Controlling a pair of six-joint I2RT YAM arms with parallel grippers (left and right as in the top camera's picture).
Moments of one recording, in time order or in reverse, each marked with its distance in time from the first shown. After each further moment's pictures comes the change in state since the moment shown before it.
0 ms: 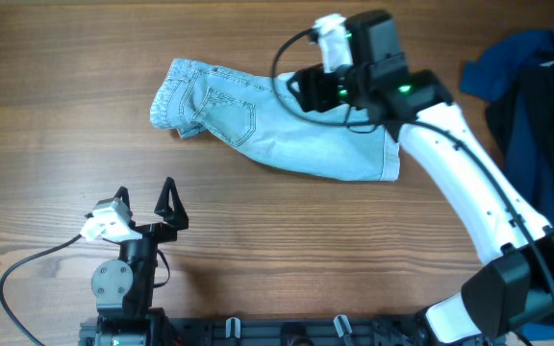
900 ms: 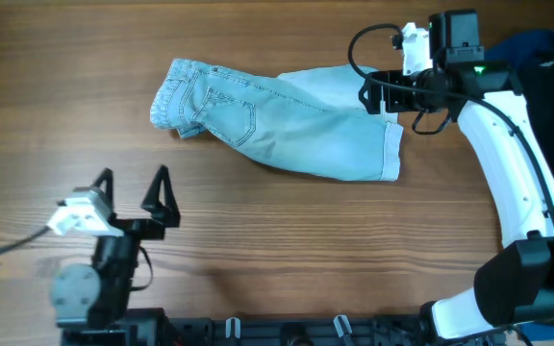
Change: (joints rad) left arm 0.000 0.246 0.481 -0.176 0.101 0.069; right arm -0.280 0.000 0.000 -0.256 0.020 -0.076
